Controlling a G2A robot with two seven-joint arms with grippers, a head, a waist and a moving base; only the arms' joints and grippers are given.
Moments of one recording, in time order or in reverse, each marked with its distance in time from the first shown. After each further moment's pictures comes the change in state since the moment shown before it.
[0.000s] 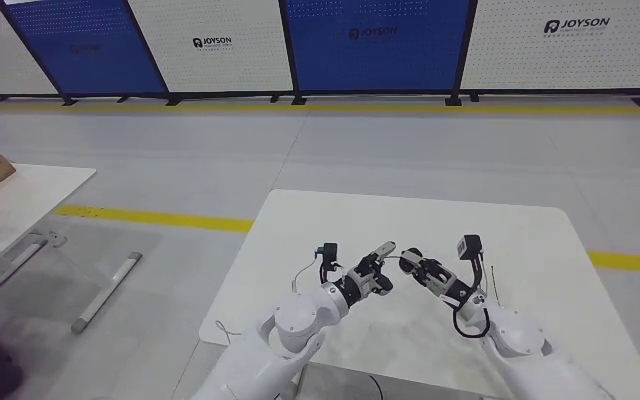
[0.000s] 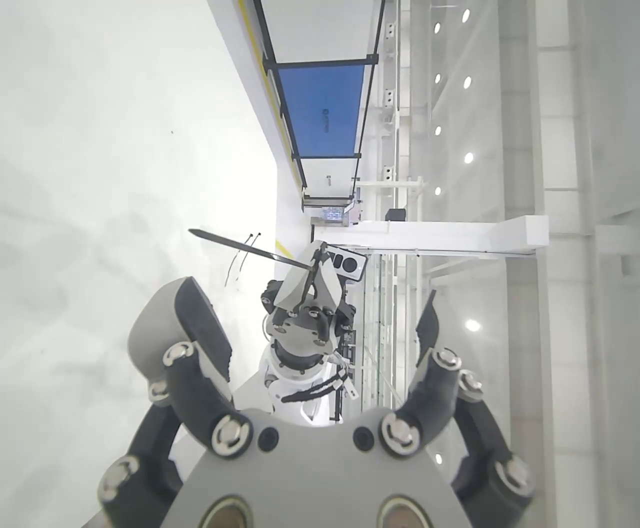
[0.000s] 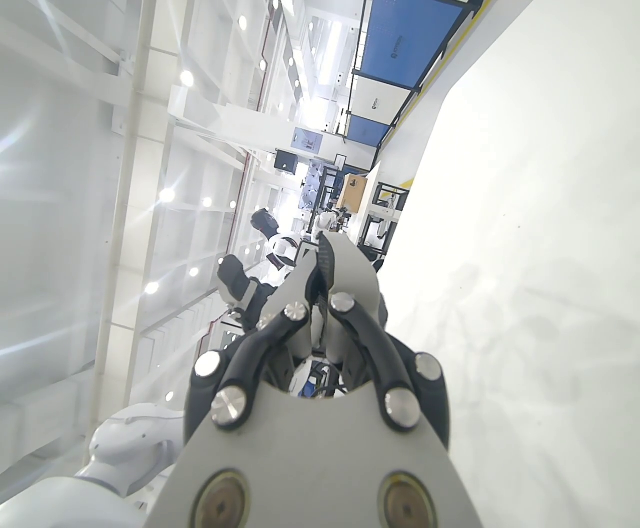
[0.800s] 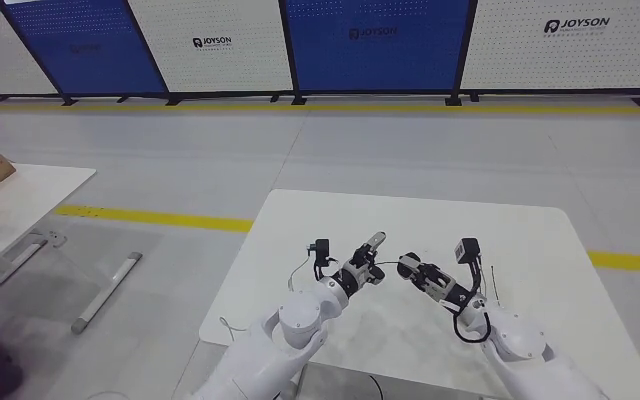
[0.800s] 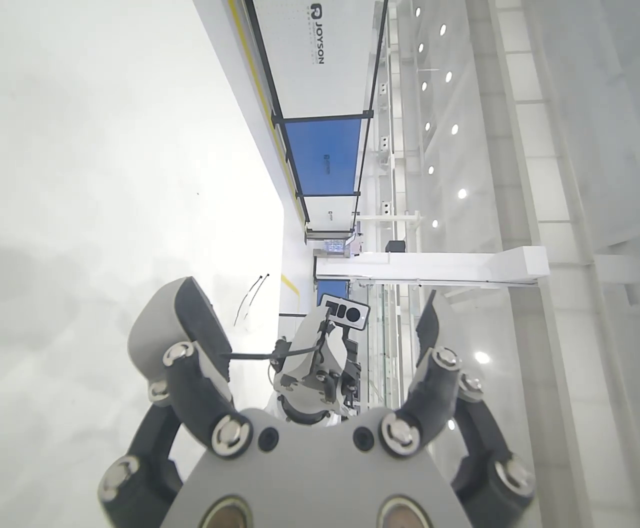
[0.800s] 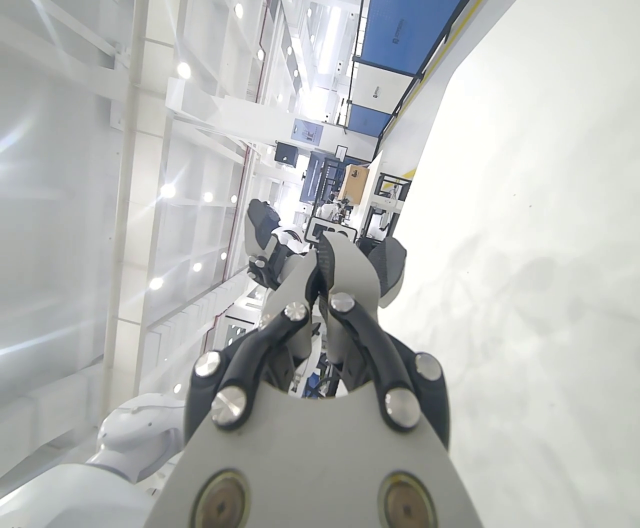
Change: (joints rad) left arm -0.032 -0.016 0.014 0.057 0.010 -0.019 0.128; right arm -0.039 -0.001 0.036 -0.040 -0.012 0.029 0.038
